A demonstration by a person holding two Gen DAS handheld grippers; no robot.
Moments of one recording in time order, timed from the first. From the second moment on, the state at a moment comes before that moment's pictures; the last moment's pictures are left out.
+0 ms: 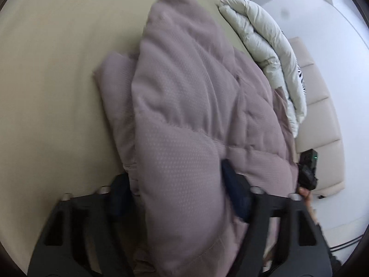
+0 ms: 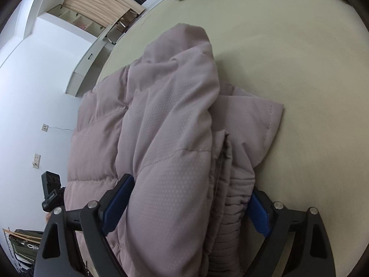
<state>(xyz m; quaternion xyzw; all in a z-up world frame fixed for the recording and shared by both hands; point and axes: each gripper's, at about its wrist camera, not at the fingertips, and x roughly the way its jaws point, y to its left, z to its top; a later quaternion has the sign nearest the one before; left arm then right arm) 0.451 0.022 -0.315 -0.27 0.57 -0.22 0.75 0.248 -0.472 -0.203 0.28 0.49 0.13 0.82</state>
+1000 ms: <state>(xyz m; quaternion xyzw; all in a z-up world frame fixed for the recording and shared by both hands) 0.225 0.045 -0.276 -0.23 0.60 -0.20 0.74 0.029 -0.369 -0.175 0.24 0.53 0.15 0.80</state>
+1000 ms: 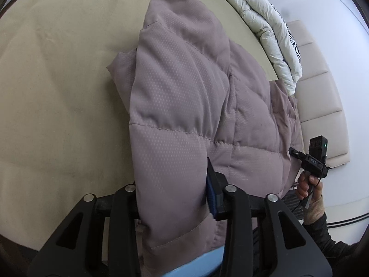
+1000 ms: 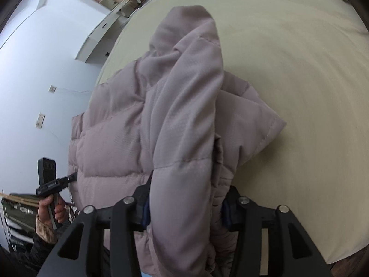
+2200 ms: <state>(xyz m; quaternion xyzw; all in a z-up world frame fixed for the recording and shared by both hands) 0.059 -0.071 -0.027 0.12 0.20 0.09 0.97 -0.108 -0.228 0.037 -0.06 0.17 -0.03 0.98</state>
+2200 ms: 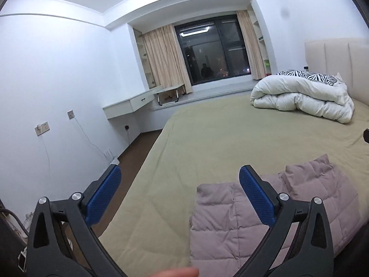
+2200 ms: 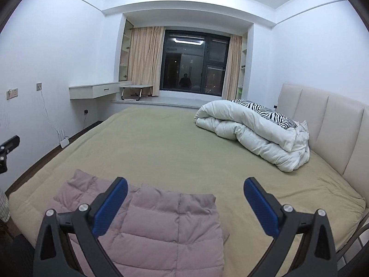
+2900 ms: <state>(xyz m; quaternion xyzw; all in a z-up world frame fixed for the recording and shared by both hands) 0.084 -0.118 -0.108 0.09 0.41 0.03 0.91 -0.095 -0.202 -0.033 0.03 0.41 -0.09 0.91</state>
